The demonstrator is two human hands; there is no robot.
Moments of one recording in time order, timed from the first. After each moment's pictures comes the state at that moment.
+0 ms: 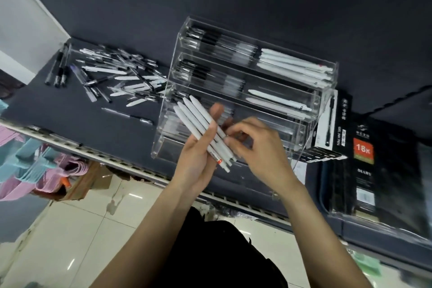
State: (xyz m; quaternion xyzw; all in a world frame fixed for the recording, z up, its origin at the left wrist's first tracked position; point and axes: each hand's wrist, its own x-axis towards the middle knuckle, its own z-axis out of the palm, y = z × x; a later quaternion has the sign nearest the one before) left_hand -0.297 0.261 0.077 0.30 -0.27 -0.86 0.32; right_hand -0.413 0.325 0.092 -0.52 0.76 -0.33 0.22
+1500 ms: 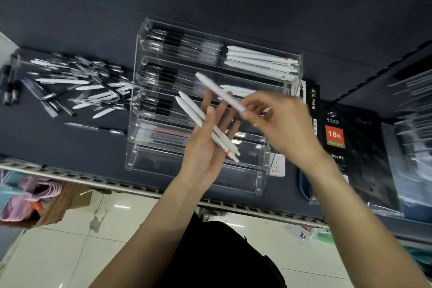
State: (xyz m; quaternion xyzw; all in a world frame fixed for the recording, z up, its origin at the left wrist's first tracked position) left_hand -0.345 0.268 0.087 0.24 -0.22 -0.90 0.28; right_hand -0.470 0.337 0.137 -0.52 0.80 -0.28 0.09
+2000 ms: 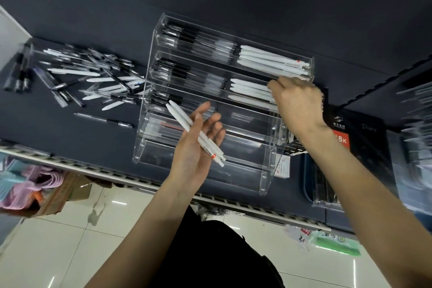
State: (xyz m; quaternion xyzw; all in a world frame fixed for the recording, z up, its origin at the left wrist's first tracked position) left_hand -0.313 0.256 0.073 0.27 -0.21 -0.89 0.30; right_hand -0.523 0.312 0.097 -0.58 0.78 0.11 -0.23
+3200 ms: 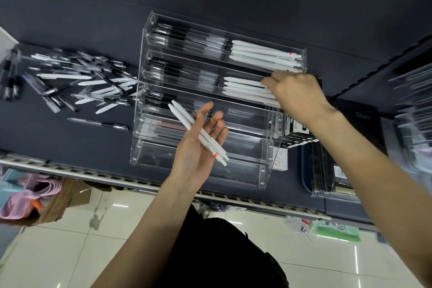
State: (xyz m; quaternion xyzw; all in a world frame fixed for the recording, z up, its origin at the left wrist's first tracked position) left_hand -0.316 0.259 0.077 0.28 -0.17 -0.91 0.25; right_hand -0.536 0.317 0.111 -0.60 0.76 0.19 -0.13
